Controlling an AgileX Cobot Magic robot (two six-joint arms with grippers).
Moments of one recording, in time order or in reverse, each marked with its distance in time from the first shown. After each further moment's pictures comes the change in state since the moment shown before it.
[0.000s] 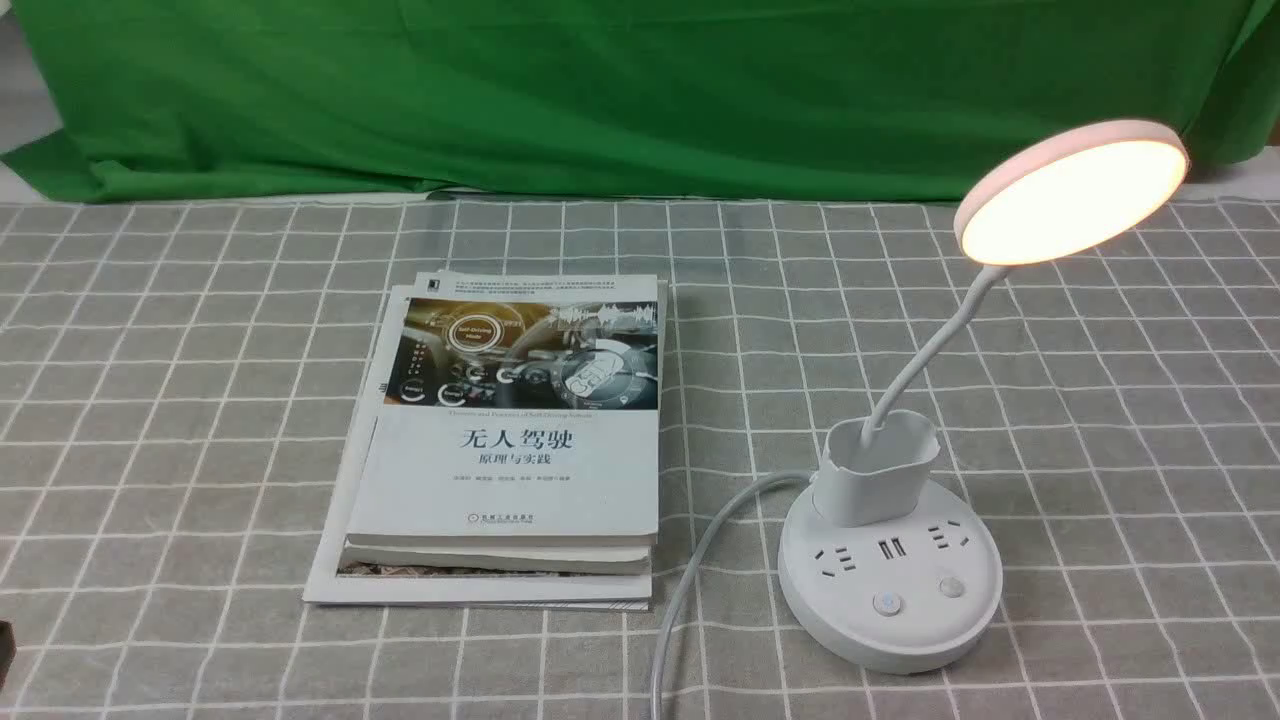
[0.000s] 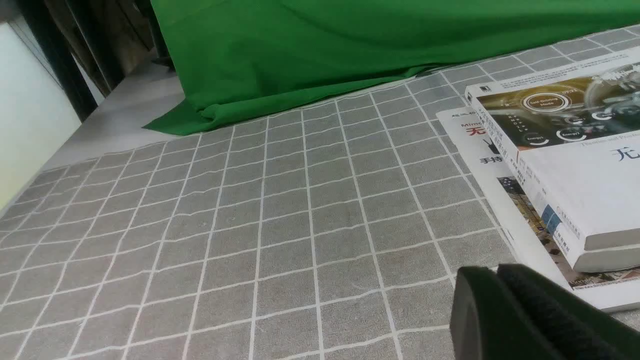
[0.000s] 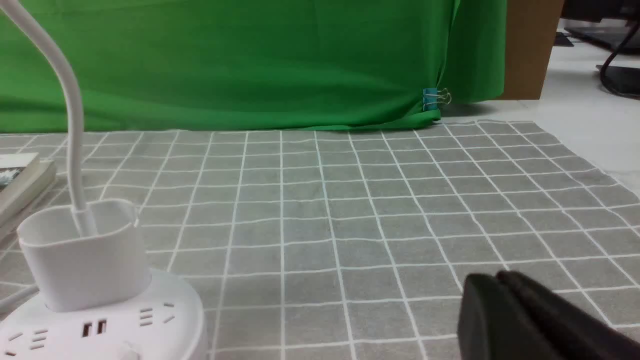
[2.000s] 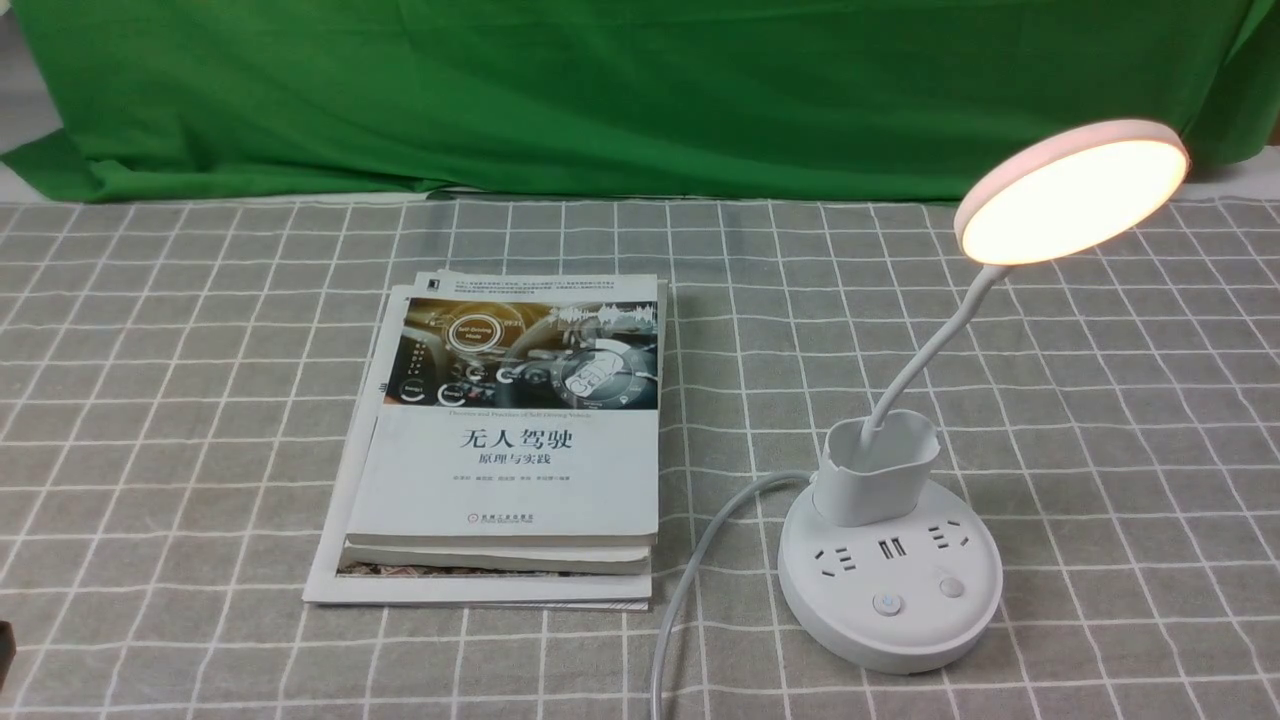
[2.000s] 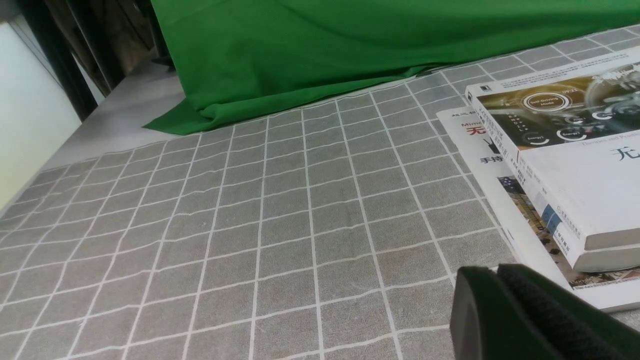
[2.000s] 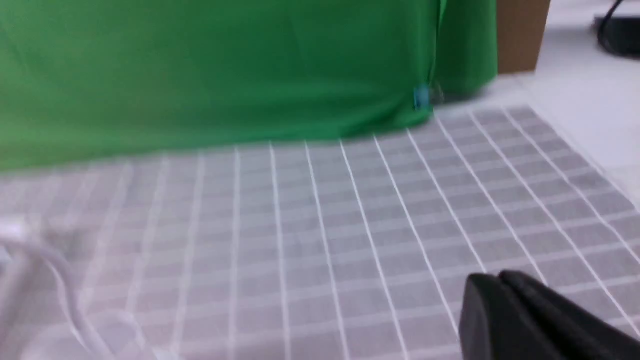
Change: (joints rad) right arm 0.001 0.593 -0.502 -0.018 0.143 0.079; left arm 0.000 0.000 0.000 0.000 0.000 0.000
